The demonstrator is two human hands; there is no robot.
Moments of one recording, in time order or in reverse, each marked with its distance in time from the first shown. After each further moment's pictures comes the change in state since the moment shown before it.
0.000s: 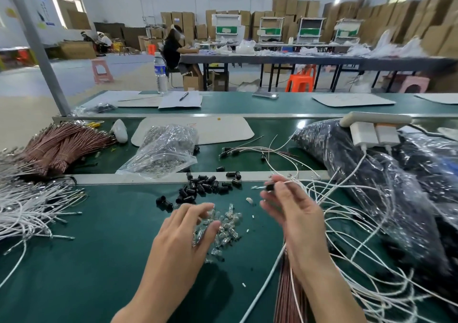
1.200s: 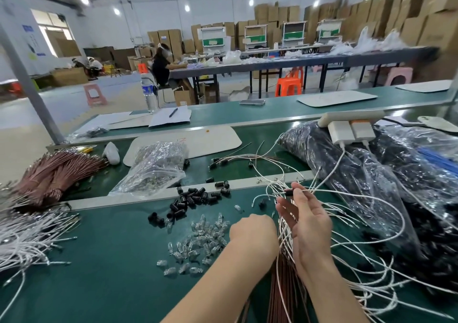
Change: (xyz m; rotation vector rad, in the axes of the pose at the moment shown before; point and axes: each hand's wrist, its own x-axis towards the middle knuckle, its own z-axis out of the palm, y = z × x) left_hand 0.068 0.123 0.080 0.428 -0.883 -0.196; right_hand 0.011 -0.005 -0.037 0.228 0.336 0.013
